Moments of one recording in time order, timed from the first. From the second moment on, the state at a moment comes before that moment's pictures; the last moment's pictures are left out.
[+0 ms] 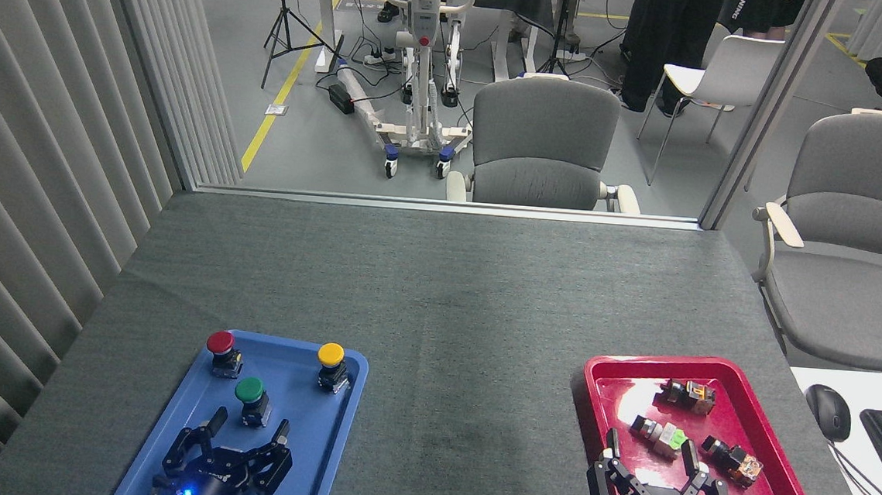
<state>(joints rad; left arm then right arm) -0.09 0.10 0.00 -1.13 -1.43 -0.24 0.22 0.16 -0.03 0.05 -1.56 1.39 0.09 -0.24</state>
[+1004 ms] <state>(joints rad) -0.22 0.15 -0.01 -1.00 -1.43 -0.39 0.27 0.16 -0.04 0.05 -1.56 1.39 0.08 -0.24</state>
